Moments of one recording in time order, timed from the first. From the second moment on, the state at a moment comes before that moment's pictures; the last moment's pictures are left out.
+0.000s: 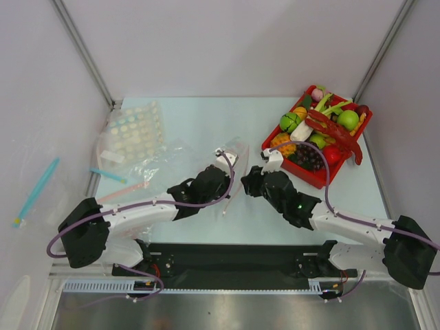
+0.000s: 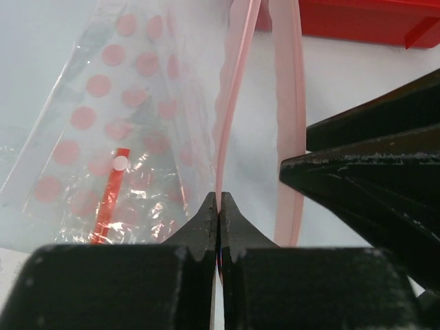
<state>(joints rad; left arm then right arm) -0.99 1.35 0.77 0.09 -0.34 -0.27 0.92 1.15 0.61 0.18 0.38 0.54</state>
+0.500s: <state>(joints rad) -1.03 1.34 0.77 0.08 -0.34 -0.25 0.90 1.17 0.61 0.16 0.35 0.57</state>
